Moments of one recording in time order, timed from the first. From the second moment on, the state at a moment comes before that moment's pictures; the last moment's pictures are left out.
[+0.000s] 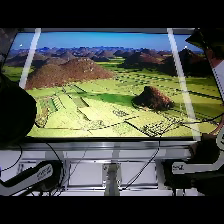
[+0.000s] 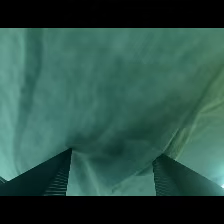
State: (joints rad) left arm 0.25 -1.21 1.21 2.19 -1.27 -1.54; right arm -0.26 -1.53 2.09 -0.92 1.49 1.66
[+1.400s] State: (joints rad) left arm -0.33 -1.24 1.39 0.51 -0.64 -0.92; right arm -0.27 -1.53 2.09 -1.10 1.34 1.62
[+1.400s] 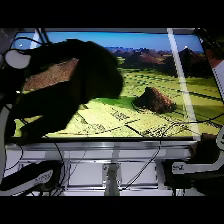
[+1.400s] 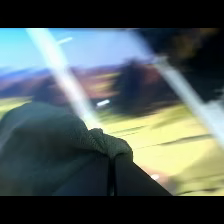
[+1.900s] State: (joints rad) left arm -0.74 -1.45 1.39 0.38 -0.52 -0.78; right arm -0.28 -1.53 2.09 -1.27 1.30 1.61
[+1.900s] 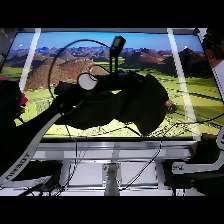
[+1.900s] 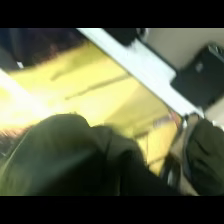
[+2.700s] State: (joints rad) left arm -0.53 -1.42 1.39 0.58 -0.64 -0.91; right arm -0.46 -1.57 1.78 -1.23 1.49 1.59
